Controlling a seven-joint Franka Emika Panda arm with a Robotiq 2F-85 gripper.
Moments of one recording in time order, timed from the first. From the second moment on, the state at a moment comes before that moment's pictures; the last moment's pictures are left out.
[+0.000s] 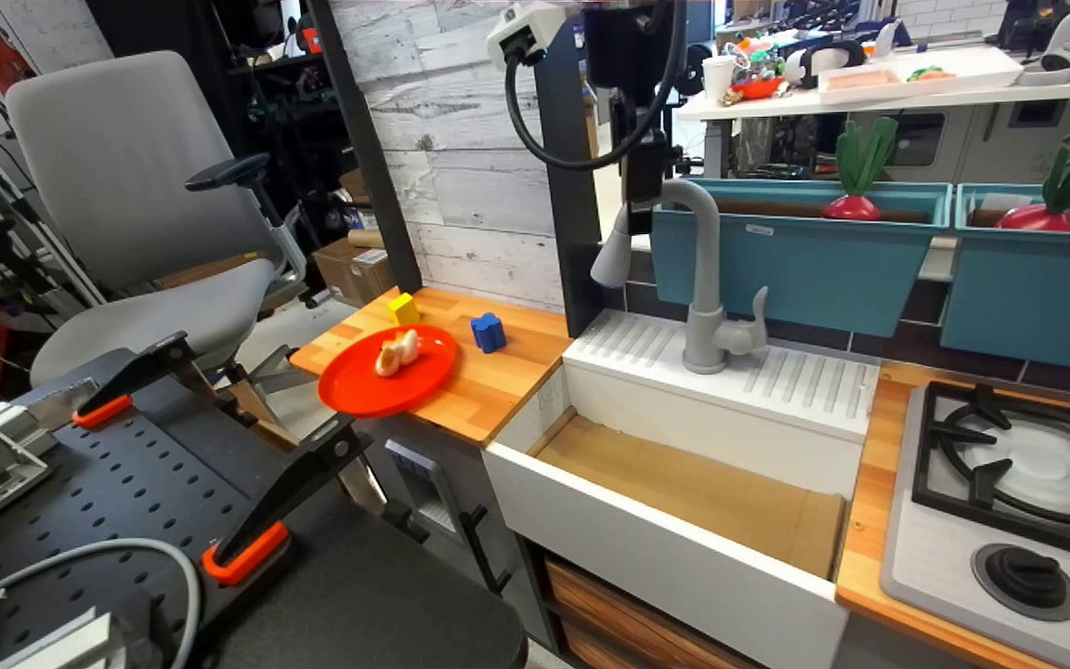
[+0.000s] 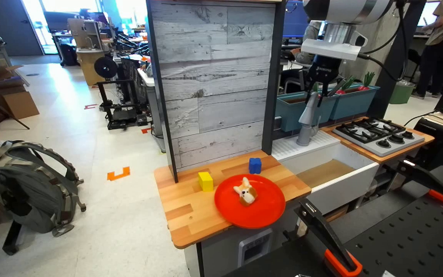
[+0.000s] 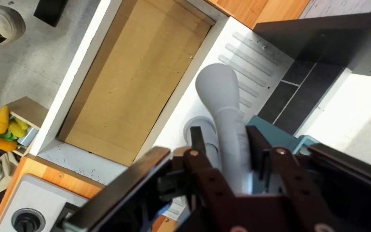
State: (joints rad) arm -0.12 0.75 -0.17 -1.65 0.28 2.42 0.51
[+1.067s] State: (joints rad) arm -0.12 0.78 -0.19 -1.59 0.10 2.31 0.25
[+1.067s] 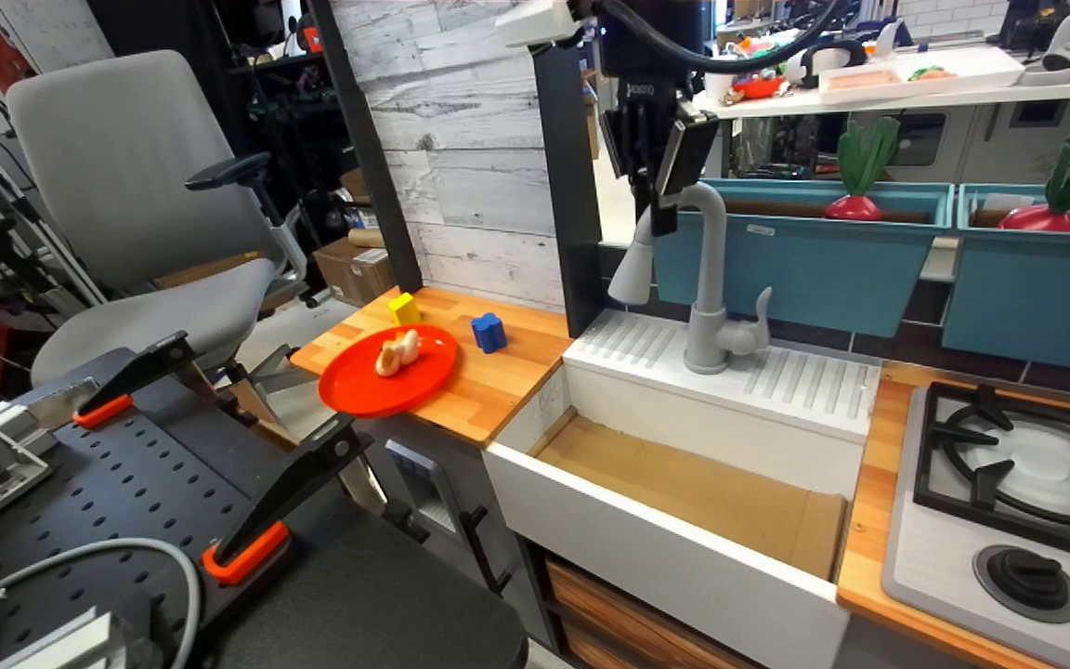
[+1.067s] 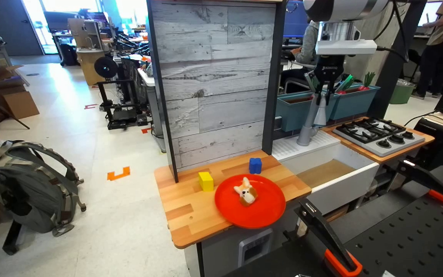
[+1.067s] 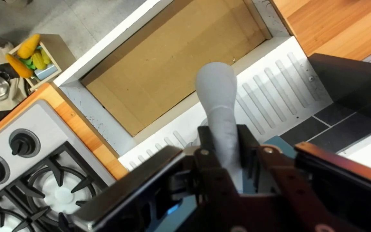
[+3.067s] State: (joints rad) arm -0.20 0.74 -0.17 -1.72 0.03 2.52 0.01
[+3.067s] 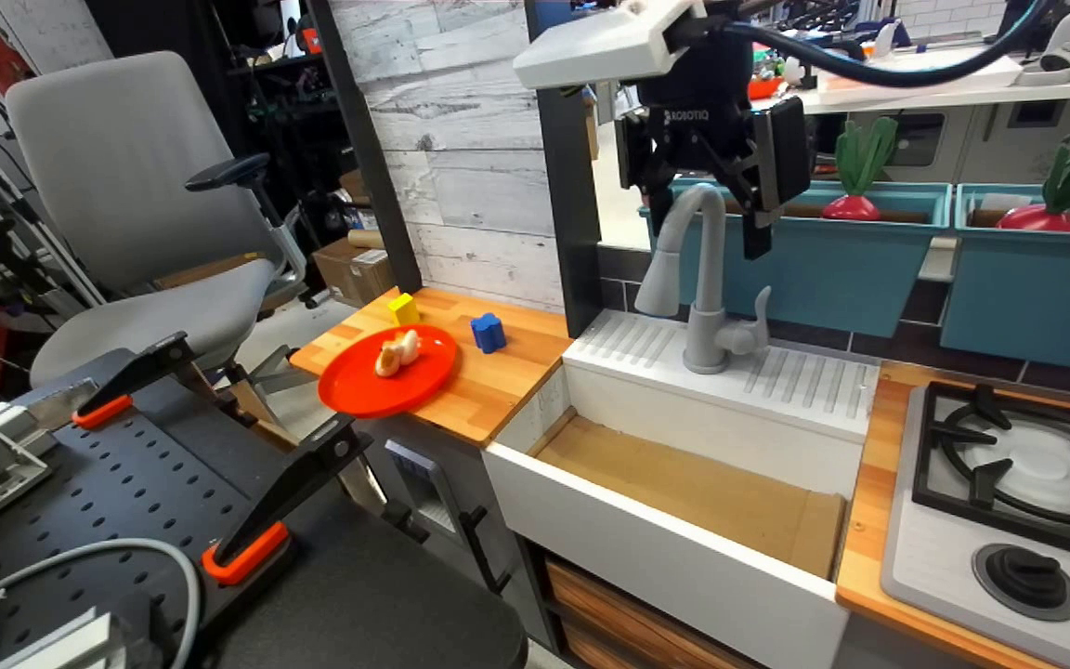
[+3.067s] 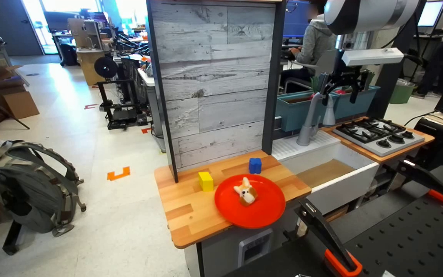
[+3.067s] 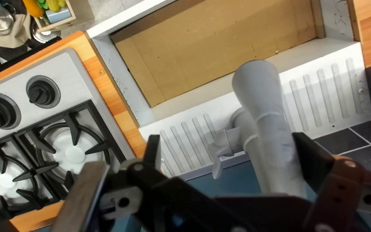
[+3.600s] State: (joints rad) arm -0.20 0.54 -0.12 -1.96 0.05 2.68 0.00
